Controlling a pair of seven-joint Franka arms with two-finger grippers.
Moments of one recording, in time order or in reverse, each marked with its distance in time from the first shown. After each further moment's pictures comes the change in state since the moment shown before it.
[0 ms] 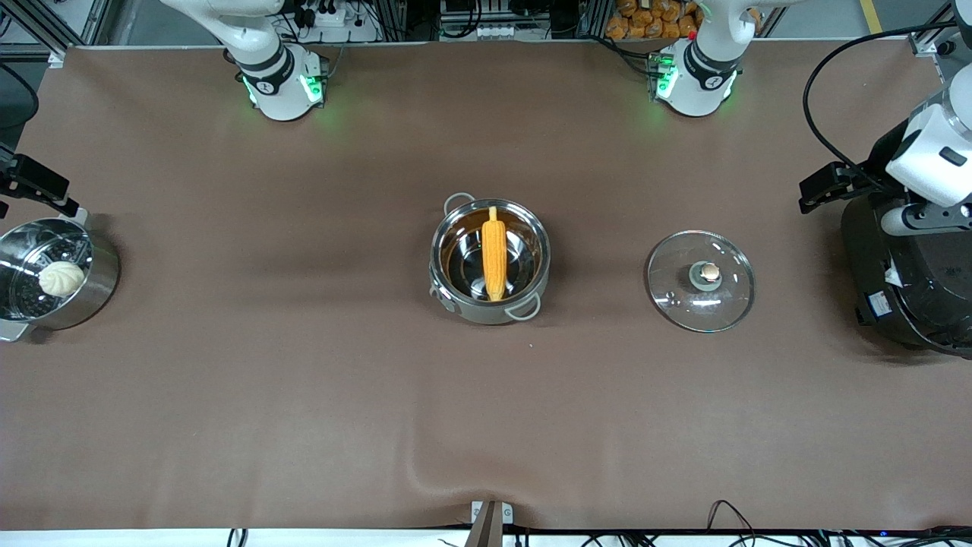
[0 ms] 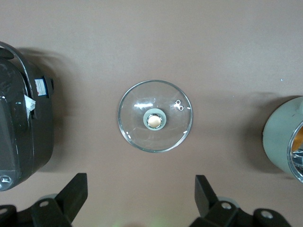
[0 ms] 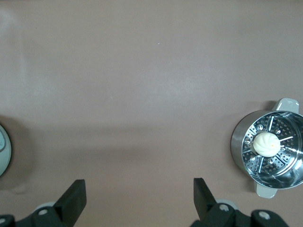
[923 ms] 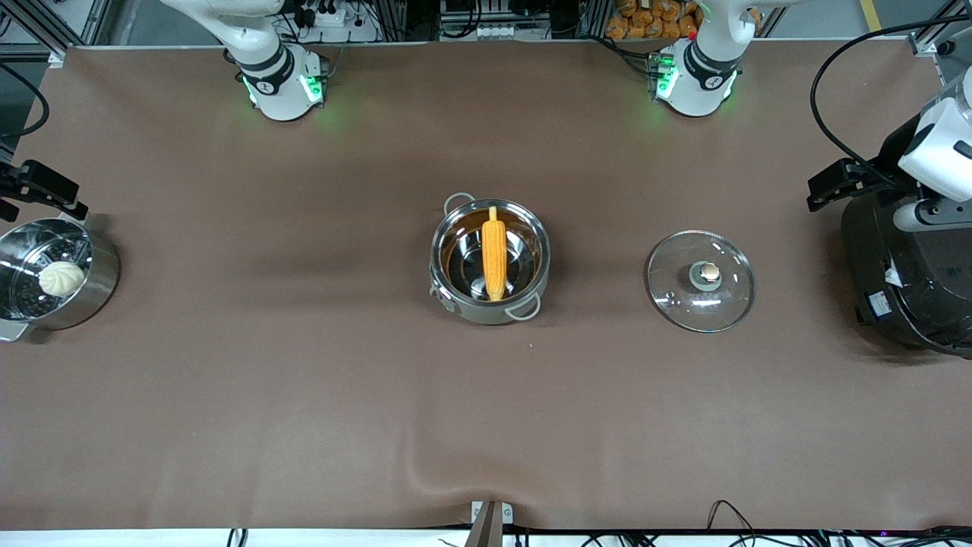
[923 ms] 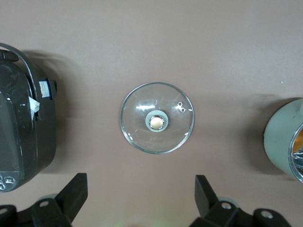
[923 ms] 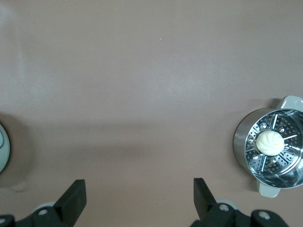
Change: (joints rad) left arm -0.004 -0.004 0.014 0.005 0.000 0.001 0.013; right arm 0.000 0.000 0.009 -0.026 0.000 0.008 0.003
